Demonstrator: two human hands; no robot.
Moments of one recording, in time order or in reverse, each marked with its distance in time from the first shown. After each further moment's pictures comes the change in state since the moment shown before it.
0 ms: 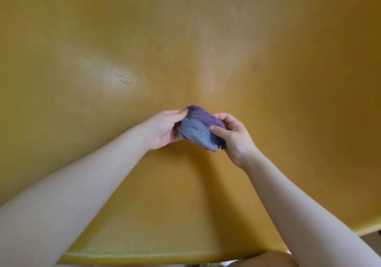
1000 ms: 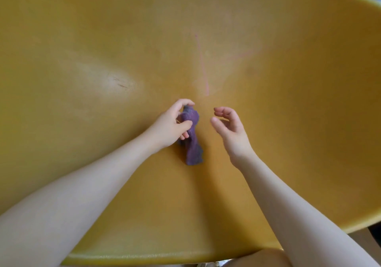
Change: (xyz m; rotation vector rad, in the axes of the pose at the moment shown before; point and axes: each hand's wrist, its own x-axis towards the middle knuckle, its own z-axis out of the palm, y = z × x) left_hand -0.009 -0.002 0.010 0.598 0.090 0.459; right_hand -0.005 -0.006 0.003 -0.265 0.215 -0.197
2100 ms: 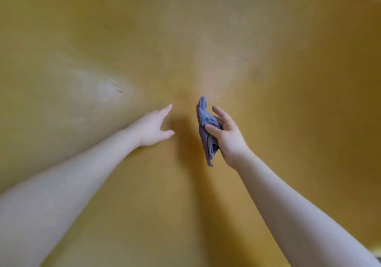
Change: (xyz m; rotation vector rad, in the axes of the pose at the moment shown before) left_hand 0.033 -0.023 -0.045 0.701 -0.168 -0.192; right_hand 0.035 0.001 0.010 0.146 -0.118 0.196
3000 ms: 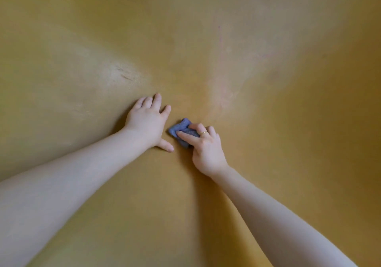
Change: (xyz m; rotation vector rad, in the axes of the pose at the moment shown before) left_hand -0.004 -0.007 0.006 0.736 -0.004 -0.110; right_hand 0.016 0.064 0.037 -1.252 -0.066 -0.669
